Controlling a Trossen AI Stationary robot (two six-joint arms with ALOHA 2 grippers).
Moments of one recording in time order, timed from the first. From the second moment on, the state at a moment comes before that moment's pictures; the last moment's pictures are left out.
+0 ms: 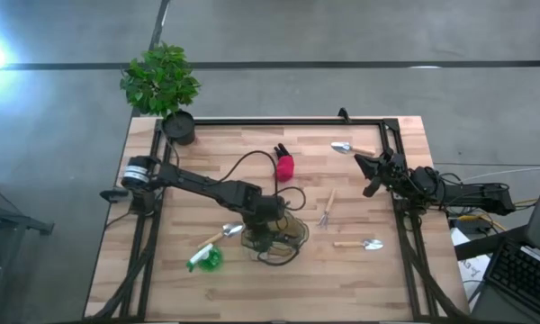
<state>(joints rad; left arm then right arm) -0.14 1.86 1.39 -0.71 0.24 -0.48 -0.06 0.09 0.01 0.26 0.52 0.27</state>
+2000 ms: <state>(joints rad) -0.53 0.97 0.94 -0.80 -0.64 -0.96 -0.06 0.09 0.01 0.24 0.30 0.39</state>
